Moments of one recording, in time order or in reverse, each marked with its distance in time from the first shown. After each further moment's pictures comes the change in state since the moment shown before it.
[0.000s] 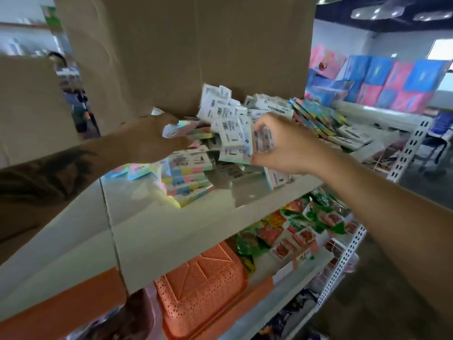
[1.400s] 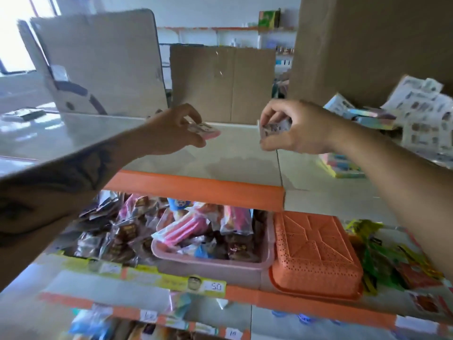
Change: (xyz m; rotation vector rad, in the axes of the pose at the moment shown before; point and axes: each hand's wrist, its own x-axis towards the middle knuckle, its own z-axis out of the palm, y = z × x) left_hand -0.279 -0.100 -0.088 -0.143 0.314 -0.538; right_hand 0.004 -0.214 0.055 0.414 -0.298 -0.747
